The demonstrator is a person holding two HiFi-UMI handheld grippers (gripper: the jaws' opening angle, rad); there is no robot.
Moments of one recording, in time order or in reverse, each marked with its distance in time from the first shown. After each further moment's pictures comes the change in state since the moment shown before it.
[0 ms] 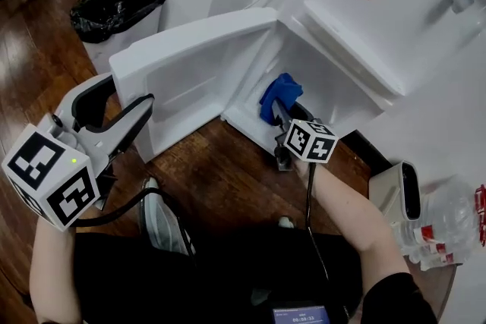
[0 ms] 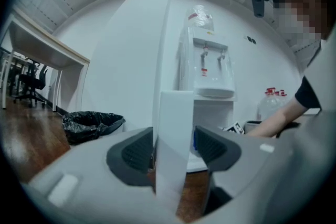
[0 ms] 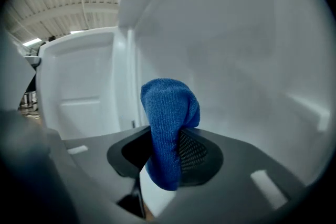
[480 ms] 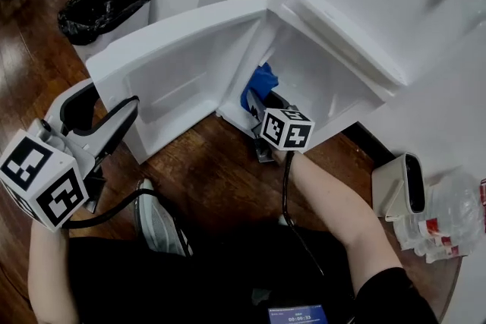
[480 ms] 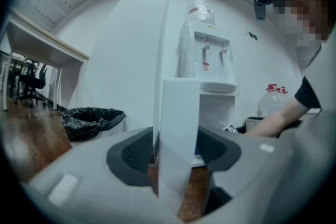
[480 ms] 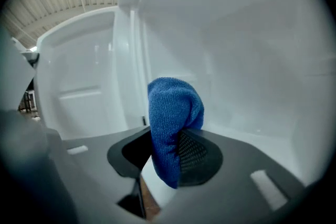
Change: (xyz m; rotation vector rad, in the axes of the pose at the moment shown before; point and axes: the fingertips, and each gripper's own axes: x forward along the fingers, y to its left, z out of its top) left arm 0.008 0.003 -0.021 0.006 0.062 -0.014; right arm 0.043 0.040 -0.023 0.021 0.027 0.105
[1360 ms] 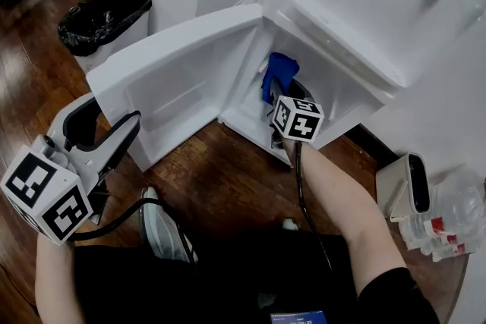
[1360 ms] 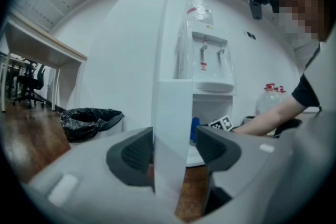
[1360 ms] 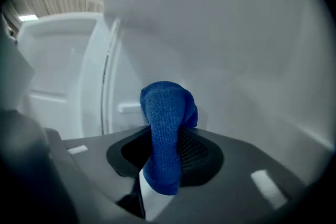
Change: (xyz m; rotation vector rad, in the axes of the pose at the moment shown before) left arm -0.003 -0.005 0.008 0.005 -0.006 0.011; right arm -0.011 -0.066 0.053 -0.121 -0.082 -0.292
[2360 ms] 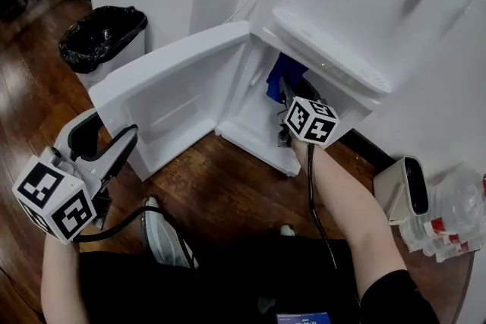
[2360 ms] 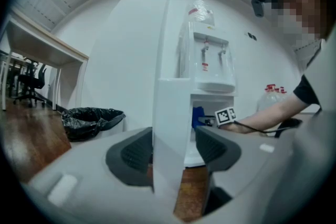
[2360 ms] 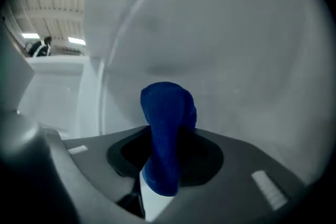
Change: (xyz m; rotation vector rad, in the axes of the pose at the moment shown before) left arm -0.001 0.004 -0.003 -0.004 -0.010 0.007; right arm -0.019 -0.026 0.063 0.090 -0.168 0.044
